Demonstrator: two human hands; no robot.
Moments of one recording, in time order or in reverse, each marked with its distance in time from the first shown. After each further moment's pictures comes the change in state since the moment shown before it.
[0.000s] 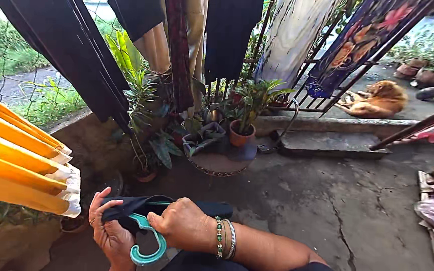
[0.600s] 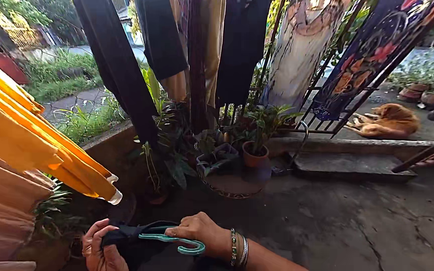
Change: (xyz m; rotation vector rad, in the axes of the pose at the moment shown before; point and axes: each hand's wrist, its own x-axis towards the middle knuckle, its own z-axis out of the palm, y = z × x) left_hand 0.032 -0.027 -0.097 0.131 -0.004 0.001; right_hand 0.023 0.000 0.052 0.405 0.166 -0.078
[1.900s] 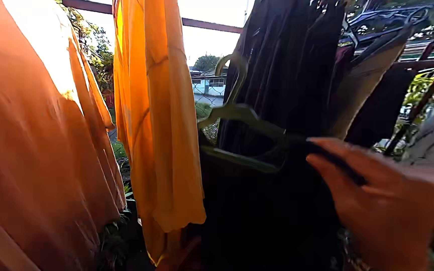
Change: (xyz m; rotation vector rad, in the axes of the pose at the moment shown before) left_hand 0.129 -0.052 -0.048 -0.231 -0.760 -0.105; right_hand 0.263 -0.003 -0.163 -0.561 0.674 -0.223
